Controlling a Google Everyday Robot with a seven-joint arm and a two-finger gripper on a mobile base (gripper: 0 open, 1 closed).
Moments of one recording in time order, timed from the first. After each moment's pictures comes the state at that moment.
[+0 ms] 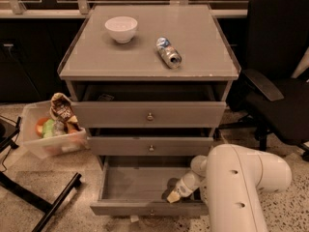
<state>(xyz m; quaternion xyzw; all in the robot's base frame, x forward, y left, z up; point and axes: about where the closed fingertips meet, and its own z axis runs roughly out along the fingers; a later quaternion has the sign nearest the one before) 0.529 -0.106 0.198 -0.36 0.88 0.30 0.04</state>
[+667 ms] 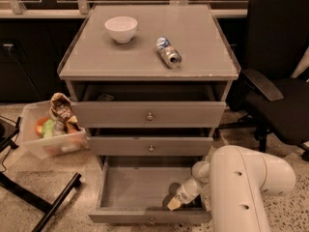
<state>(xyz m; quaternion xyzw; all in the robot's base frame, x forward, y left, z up) 0.502 -0.108 0.191 -0.35 0.88 0.31 0.03</state>
